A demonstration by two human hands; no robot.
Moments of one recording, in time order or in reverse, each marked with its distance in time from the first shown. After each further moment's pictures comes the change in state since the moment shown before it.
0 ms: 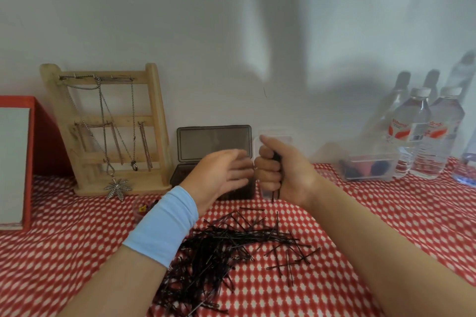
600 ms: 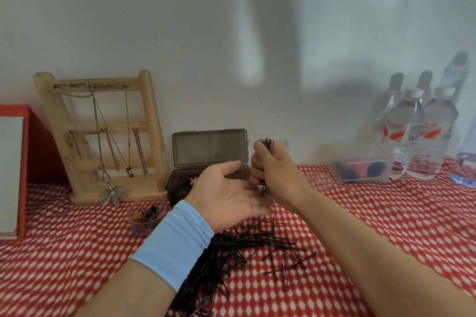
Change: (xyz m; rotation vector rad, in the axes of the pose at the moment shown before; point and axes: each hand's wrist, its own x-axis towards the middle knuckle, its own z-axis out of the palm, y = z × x) left_hand -0.012 -0.005 0.016 -0.798 -0.302 -0.430; right_hand 0.012 0.012 0.002 -0.438 0.218 -0.379
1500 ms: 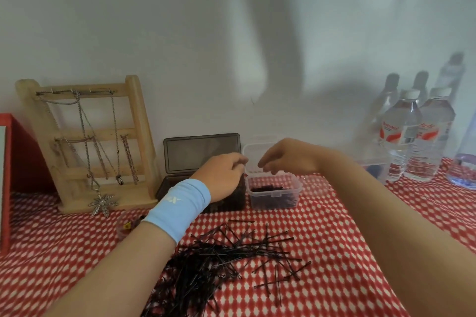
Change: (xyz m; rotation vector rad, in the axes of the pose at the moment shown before) left_hand 0.053 0.042 -0.006 2.022 0.465 0.497; right_hand 0.048 -0.042 -0.077 -1.092 -0.385 0.156
